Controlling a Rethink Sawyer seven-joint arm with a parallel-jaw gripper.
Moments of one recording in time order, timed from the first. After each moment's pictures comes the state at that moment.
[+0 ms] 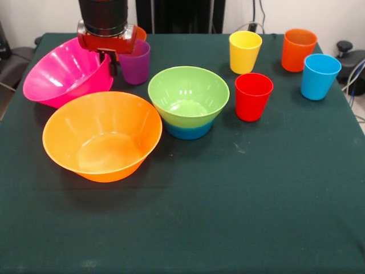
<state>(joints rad) -0.78 -0.59 0.43 1.69 -0.72 0.71 1.92</state>
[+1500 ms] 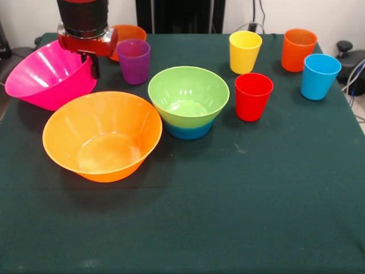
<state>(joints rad) -0.82 -0.57 0.42 1.65 -0.72 0.71 1.92</state>
